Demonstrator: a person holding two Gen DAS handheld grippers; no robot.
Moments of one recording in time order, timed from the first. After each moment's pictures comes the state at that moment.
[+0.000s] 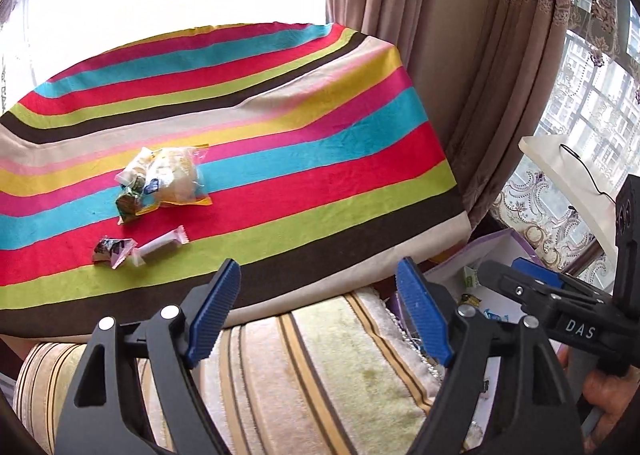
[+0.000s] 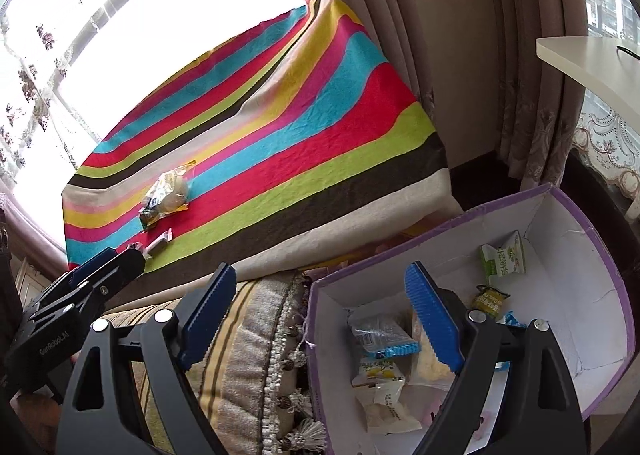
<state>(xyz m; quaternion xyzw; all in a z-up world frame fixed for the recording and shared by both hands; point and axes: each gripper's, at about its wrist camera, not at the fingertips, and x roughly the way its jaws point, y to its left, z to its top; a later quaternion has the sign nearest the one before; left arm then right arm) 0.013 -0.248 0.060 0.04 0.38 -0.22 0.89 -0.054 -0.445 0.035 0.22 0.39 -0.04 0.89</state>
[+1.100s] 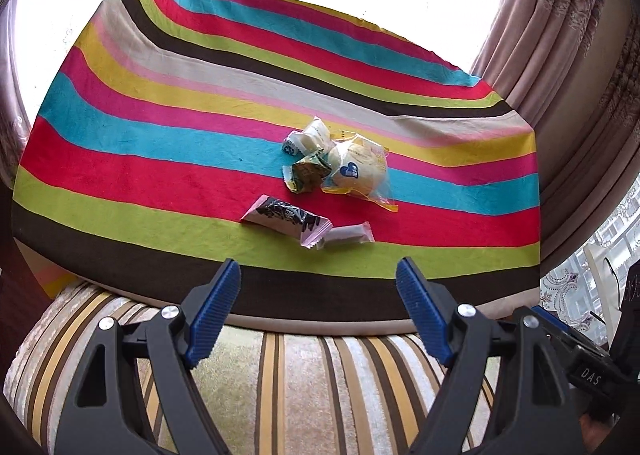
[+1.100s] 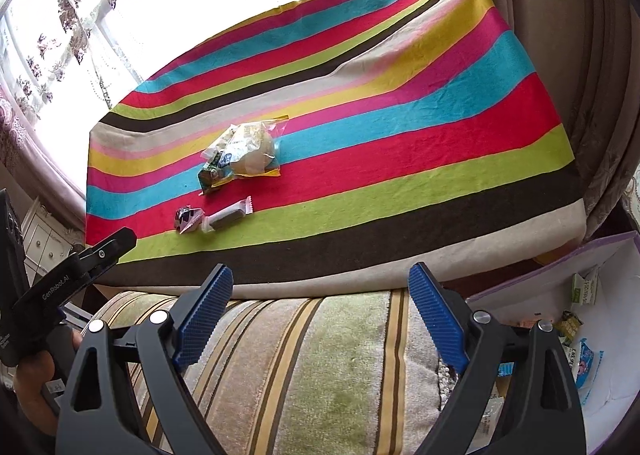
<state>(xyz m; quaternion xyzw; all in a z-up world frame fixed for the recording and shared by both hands) 0.058 -0.073 0.038 -0.12 0.41 -0.10 0.90 0.021 -0.318 0.034 0.15 0.43 0.04 0.89</state>
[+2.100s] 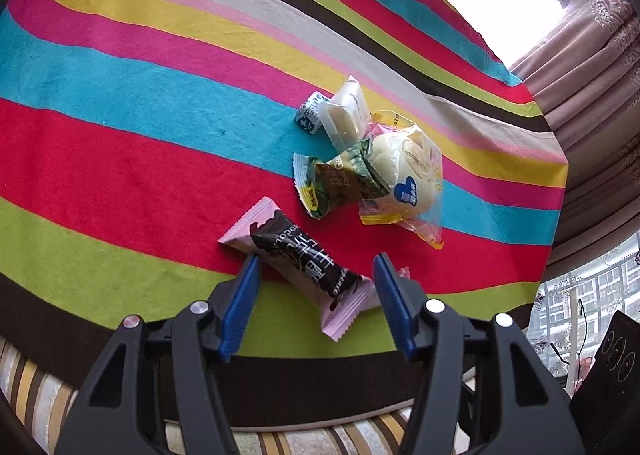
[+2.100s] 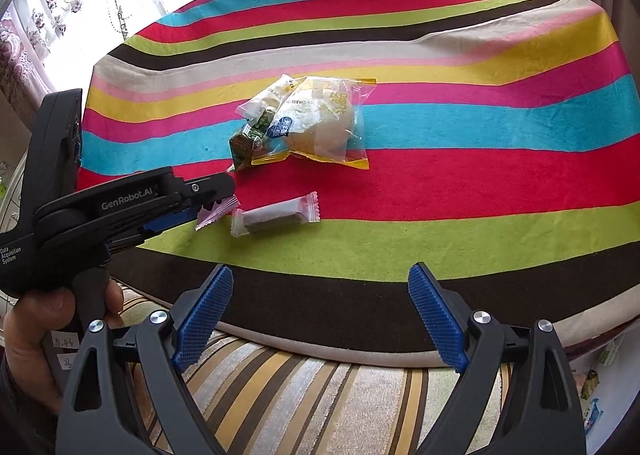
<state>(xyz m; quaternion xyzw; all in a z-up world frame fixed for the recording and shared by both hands) 0.176 -0.061 -0.029 -0.20 0.50 -0.12 0.83 0.110 -0.234 -0.001 0.07 0.48 0.10 0.87</state>
